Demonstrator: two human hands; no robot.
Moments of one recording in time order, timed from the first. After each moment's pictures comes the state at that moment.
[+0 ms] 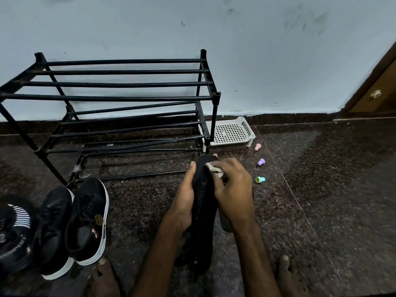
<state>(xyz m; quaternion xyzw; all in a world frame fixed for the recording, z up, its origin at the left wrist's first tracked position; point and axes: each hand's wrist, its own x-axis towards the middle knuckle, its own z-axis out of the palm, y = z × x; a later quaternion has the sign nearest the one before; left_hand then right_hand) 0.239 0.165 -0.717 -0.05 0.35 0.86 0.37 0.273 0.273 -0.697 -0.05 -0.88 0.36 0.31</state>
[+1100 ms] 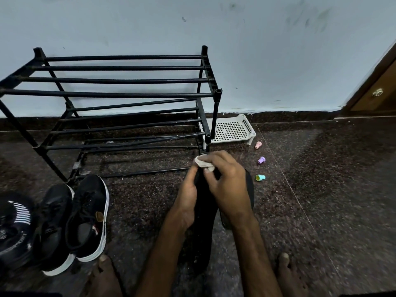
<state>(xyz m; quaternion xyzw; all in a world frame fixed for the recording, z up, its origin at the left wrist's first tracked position) 0.239 0.172 -0.720 -0.06 0.34 0.87 0.36 0.267 0.263 -0.685 0.03 -0.88 0.36 0.29</state>
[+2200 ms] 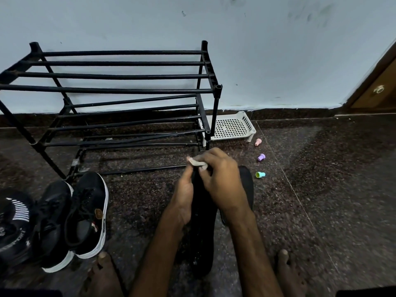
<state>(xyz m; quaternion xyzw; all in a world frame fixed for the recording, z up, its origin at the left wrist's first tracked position) 0.237 0.164 -0.724 -0.07 0.32 0.87 0.37 0.262 0.255 -0.677 0.01 -0.92 0.34 0.20</state>
